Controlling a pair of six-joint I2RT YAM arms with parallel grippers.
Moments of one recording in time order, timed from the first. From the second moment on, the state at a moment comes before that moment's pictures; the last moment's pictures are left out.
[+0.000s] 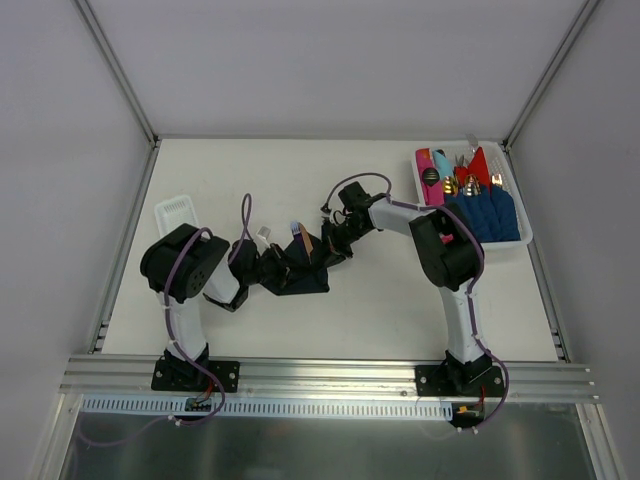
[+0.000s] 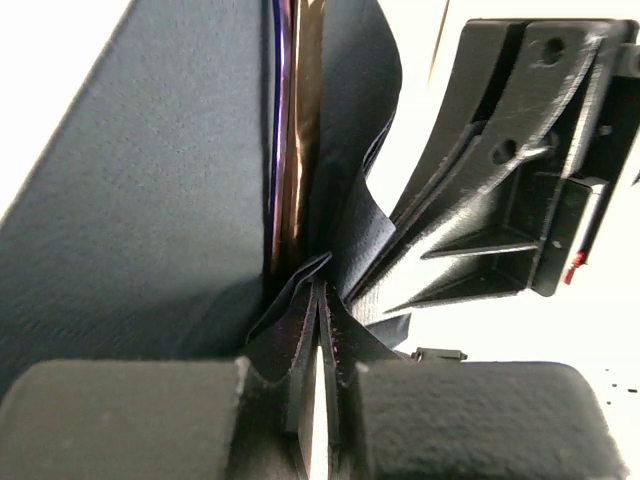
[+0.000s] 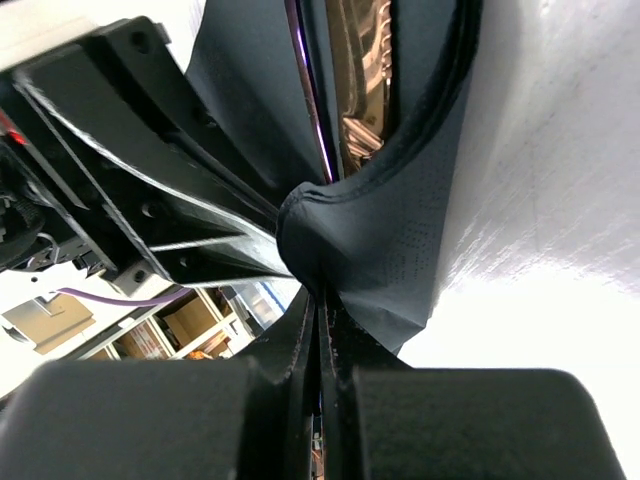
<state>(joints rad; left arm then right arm) -0.43 1.93 0.37 1.15 0.55 -1.32 0.57 2.17 1.45 -0.56 -0.86 0.50</state>
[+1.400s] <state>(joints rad) -0.38 1.71 0.27 0.84 0.54 -1.20 0.61 2.17 1.49 -0.58 -0.82 0.48</state>
